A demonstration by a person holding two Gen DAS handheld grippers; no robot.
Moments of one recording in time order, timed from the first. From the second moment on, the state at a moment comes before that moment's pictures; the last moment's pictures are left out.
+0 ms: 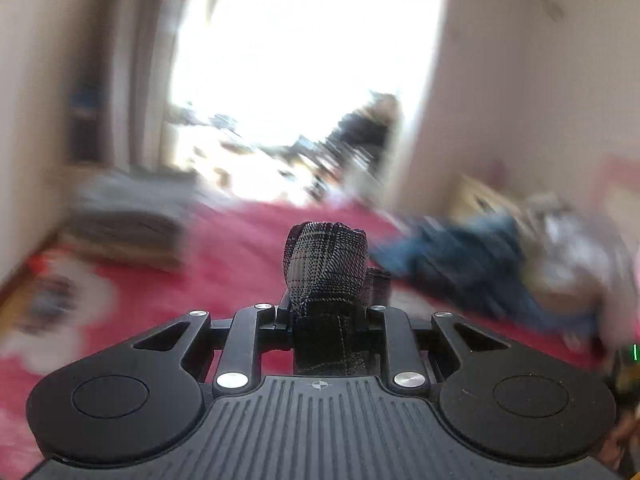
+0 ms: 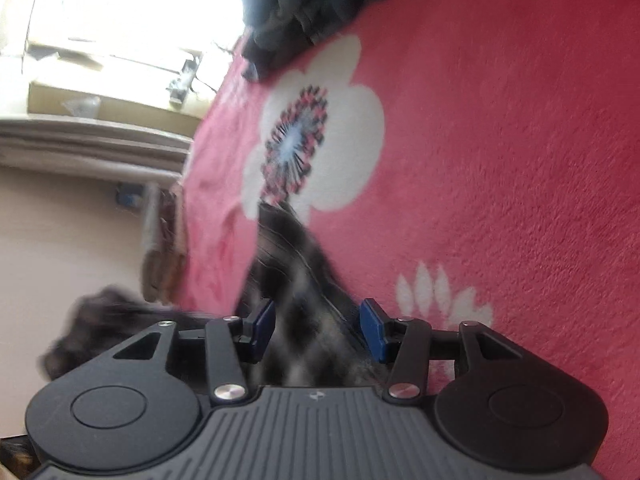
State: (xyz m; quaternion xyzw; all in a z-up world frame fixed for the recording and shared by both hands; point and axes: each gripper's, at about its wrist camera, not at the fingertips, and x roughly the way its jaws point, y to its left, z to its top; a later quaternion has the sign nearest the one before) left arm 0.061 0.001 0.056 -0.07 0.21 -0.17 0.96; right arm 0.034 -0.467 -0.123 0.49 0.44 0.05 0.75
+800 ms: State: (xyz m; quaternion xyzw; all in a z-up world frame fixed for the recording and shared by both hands) left arm -0.085 0.339 0.037 -0.16 0.15 0.30 0.93; right arm 0.060 -0.426 -0.106 0.33 0.52 0.03 0.78
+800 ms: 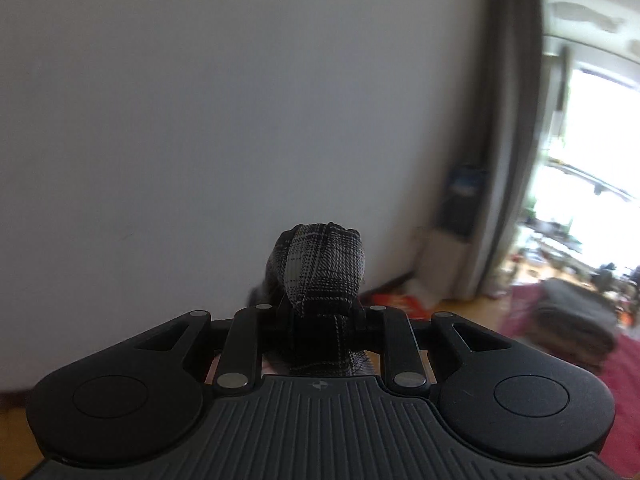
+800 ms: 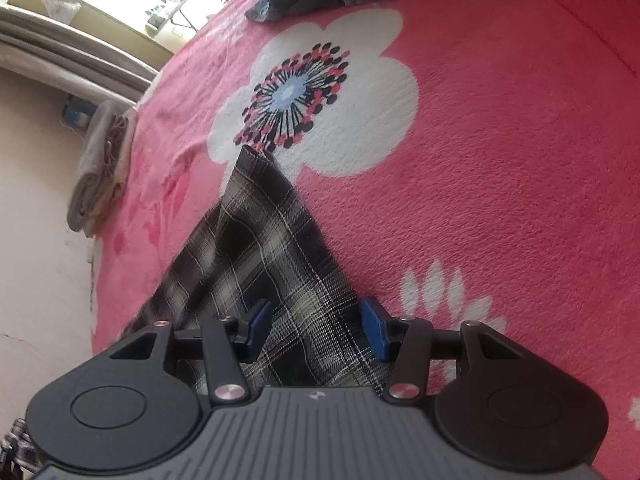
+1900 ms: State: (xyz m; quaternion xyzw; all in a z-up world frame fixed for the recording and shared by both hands) left arm -0.195 0.369 0.066 -0.21 0.06 0.25 0.95; right arm 0.012 -0.030 -0.028 -0.22 0.28 0.40 0.84
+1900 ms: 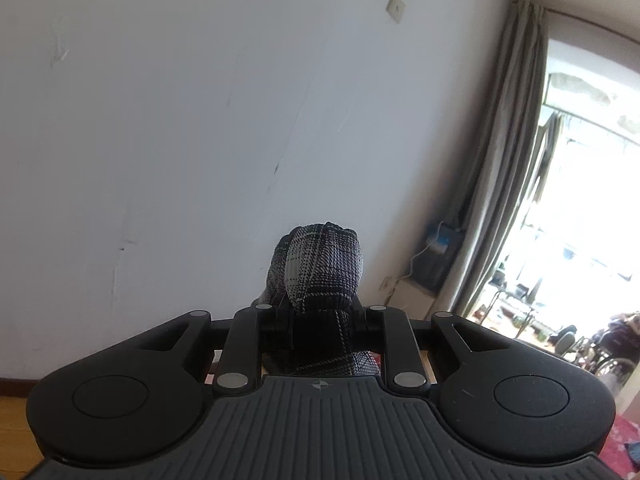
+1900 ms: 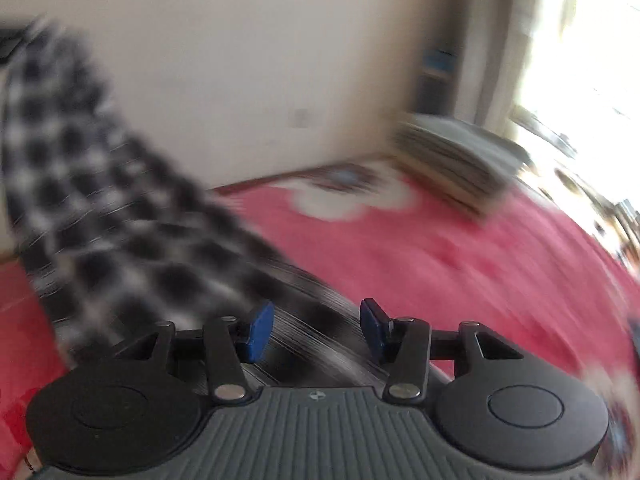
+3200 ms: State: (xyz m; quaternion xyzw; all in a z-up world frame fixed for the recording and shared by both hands) left arm -0.083 0.374 0.043 -0.20 0.14 0.32 0.91; right arm -0.054 -0.425 -0.128 0.54 0.40 -0.04 0.74
